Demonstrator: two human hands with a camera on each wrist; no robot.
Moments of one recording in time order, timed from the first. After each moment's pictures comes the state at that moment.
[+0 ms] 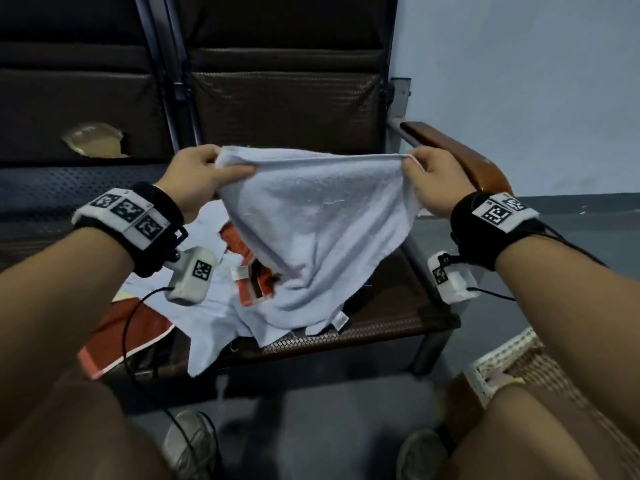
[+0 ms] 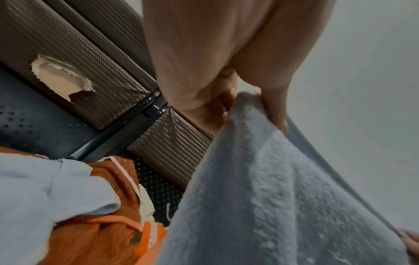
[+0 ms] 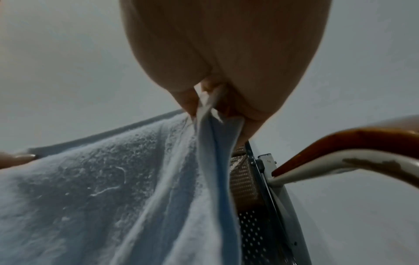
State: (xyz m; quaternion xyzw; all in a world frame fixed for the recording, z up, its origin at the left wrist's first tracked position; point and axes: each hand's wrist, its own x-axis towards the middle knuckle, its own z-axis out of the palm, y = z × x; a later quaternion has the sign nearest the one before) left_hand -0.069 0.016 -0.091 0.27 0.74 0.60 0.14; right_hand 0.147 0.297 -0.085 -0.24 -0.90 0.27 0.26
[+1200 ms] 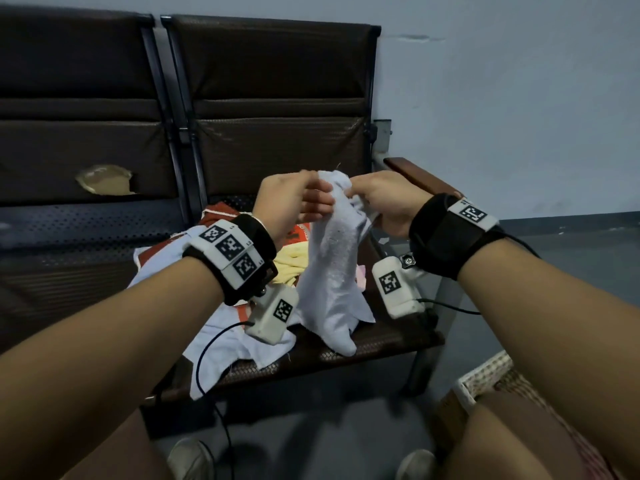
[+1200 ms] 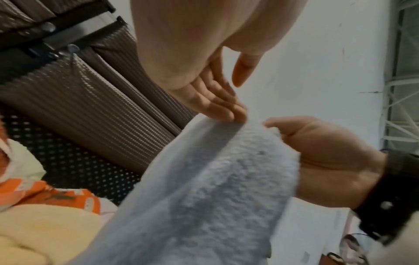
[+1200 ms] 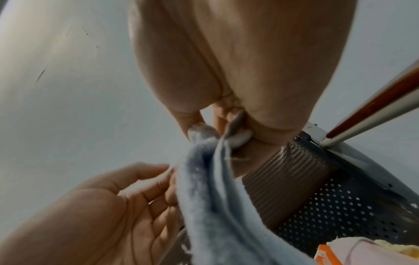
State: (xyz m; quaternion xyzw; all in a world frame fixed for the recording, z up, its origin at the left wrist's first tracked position) left_hand 0.033 0.088 -0.050 0.28 0.61 0.71 0.22; right_hand 0.147 0.213 -0.017 -0.24 -0.73 0.63 0.13
